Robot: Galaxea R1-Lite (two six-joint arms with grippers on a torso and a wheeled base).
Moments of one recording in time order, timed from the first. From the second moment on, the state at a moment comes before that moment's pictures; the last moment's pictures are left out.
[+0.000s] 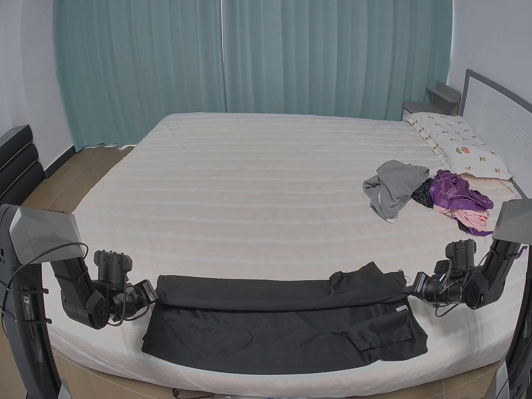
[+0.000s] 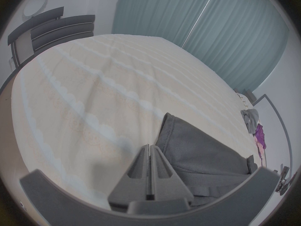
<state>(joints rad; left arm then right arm) -0.05 2.30 -0.53 -0.98 0.02 -0.57 -0.03 2.26 -0.53 -0.91 0.29 0.53</state>
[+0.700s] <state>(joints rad) -0.08 2.30 -0.54 -0.98 0.02 -0.56 0.00 2.27 -0.58 -0.92 0.27 0.50</state>
